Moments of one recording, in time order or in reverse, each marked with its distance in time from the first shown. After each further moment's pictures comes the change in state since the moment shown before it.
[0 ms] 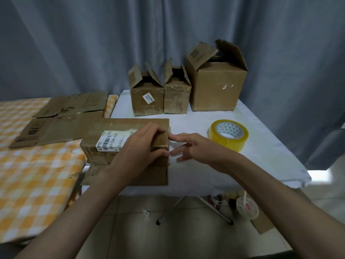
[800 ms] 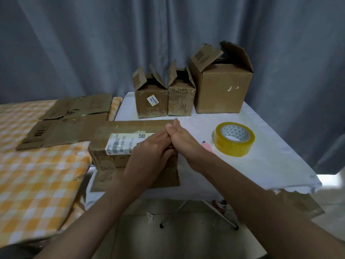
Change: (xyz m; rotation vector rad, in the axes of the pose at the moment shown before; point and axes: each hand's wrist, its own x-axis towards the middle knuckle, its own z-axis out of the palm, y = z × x) left_hand -0.003 0.023 0.006 0.117 0.073 0.006; right_hand 0.045 -0.014 0.040 0.155 0.259 0.046
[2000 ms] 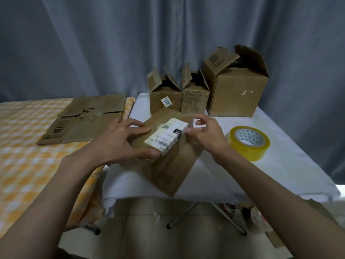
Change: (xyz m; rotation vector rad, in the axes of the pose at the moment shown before) left_hand -0.003 -0.081 -0.087 0.145 -0.435 -0.327; right_hand 0.019 0.004 -0.024 -0.141 0.287 -0.106
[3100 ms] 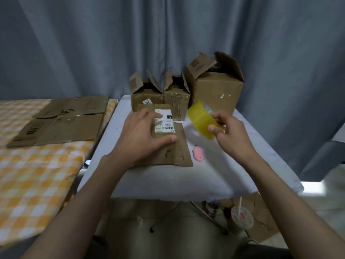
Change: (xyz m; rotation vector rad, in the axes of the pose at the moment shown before) left_hand 0.038 0.097 0.030 -0.144 0.359 0.054; right_hand -0.034 0.003 -0.098 -0.318 0.184 -0.255
